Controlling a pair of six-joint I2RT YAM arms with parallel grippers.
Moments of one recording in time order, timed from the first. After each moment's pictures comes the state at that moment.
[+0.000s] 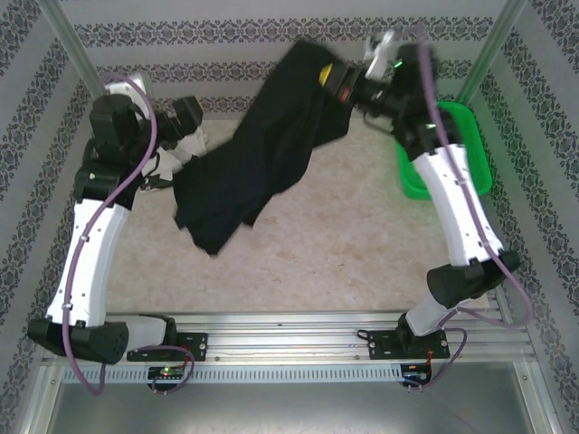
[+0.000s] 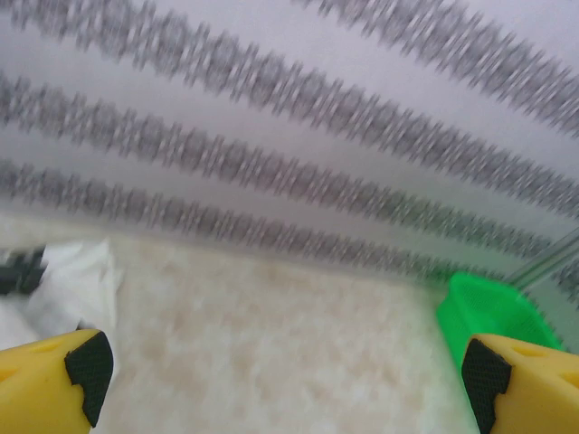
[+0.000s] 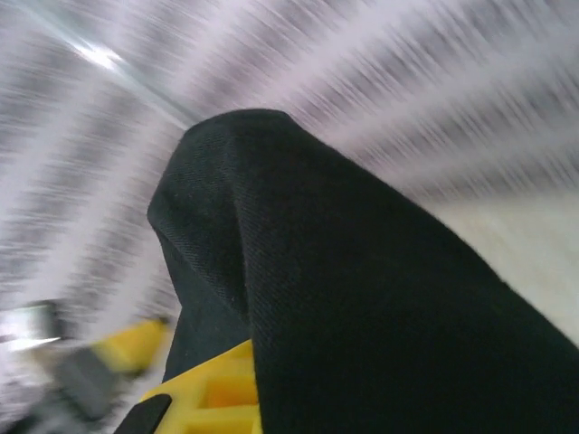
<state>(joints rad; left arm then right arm) -0.08 1.25 1.54 -0.57 0.11 -0.41 0.29 1.64 1.90 -0.52 -0.54 0.79</state>
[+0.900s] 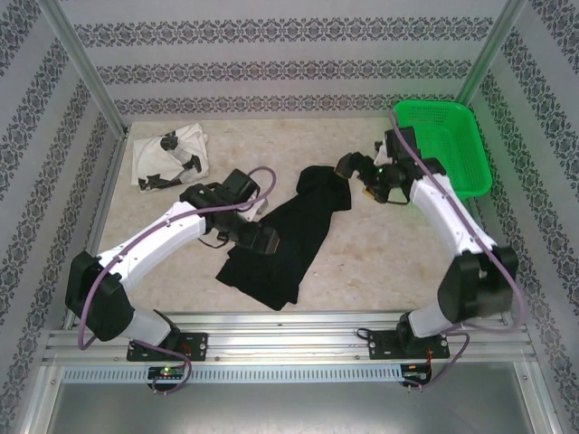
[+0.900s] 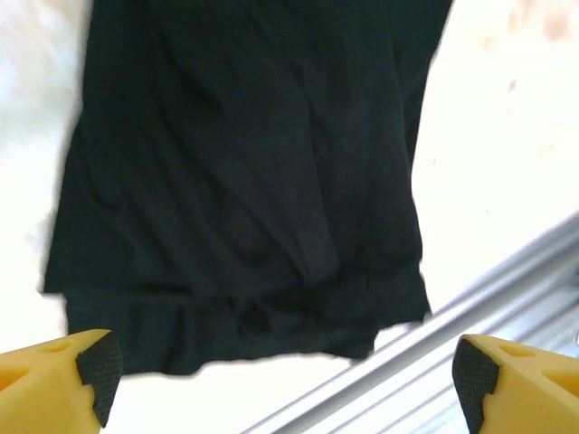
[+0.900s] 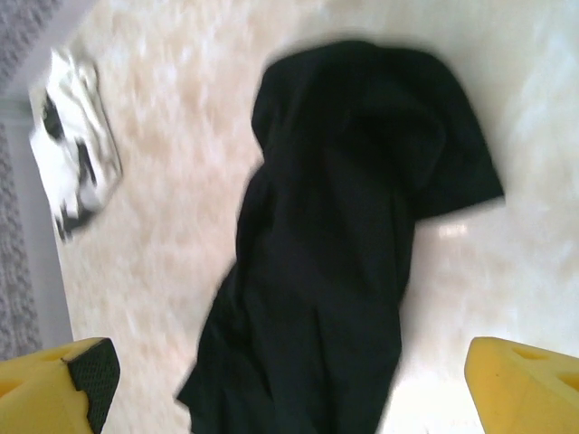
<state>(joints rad) -0.62 1.47 1.24 -1.06 0.23 -0.31 0.16 1.47 1.26 -0.74 -0.43 0.67</state>
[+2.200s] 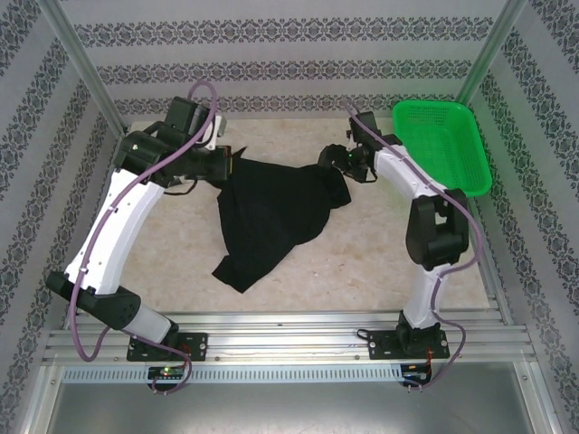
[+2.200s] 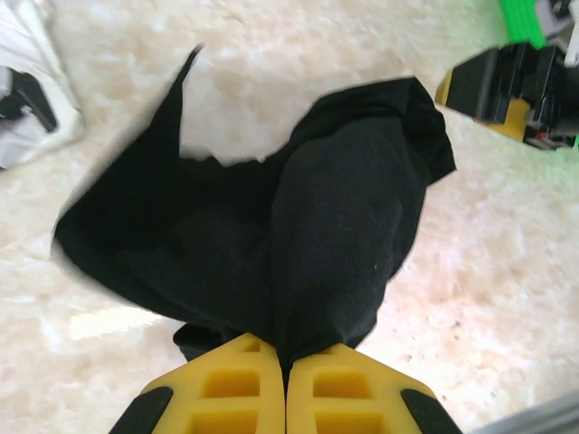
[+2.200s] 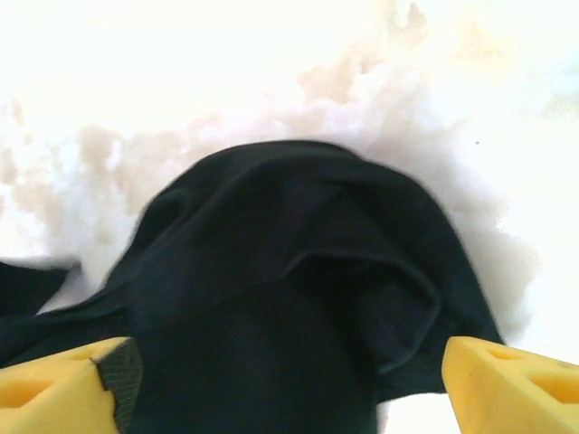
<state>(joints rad) -0.40 1.51 1.95 -1.31 0.02 -0.32 0.23 1.98 1.64 -0.70 -0.25 0.55</state>
